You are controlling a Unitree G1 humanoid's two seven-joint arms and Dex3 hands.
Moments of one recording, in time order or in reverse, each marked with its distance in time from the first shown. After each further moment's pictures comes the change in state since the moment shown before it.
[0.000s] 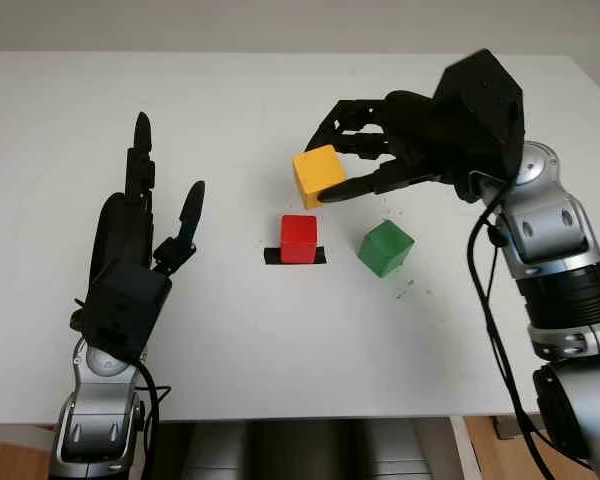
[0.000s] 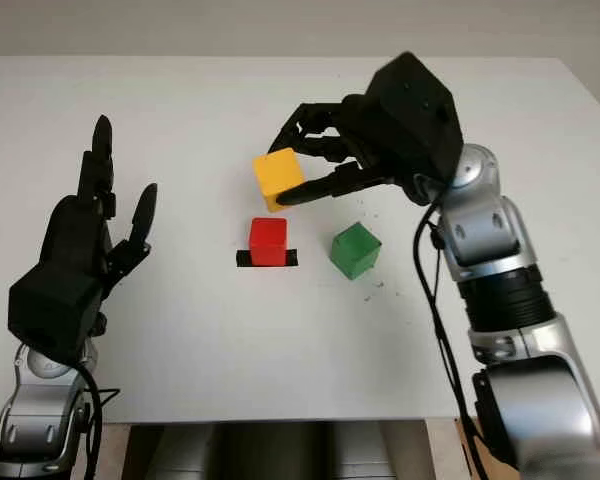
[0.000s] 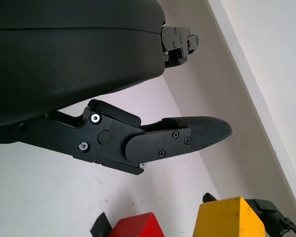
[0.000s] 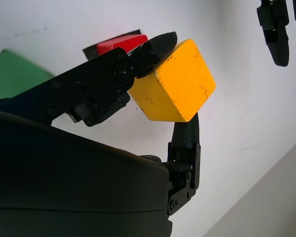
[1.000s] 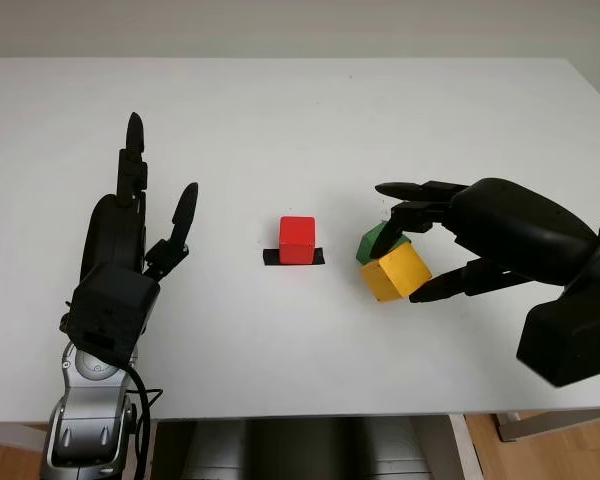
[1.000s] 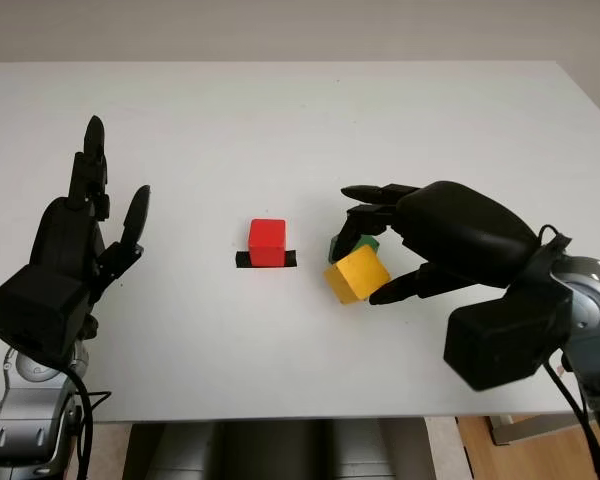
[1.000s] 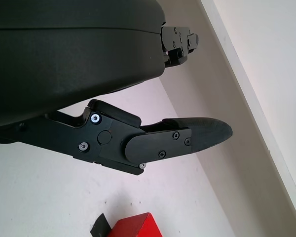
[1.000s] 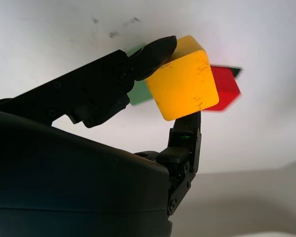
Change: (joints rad) left arm 0.015 0.018 0.028 -0.014 -0.023 -0.007 -0.029; right arm 0.552 -0.379 -0.158 -0.290 -0.129 -0.903 -0.097
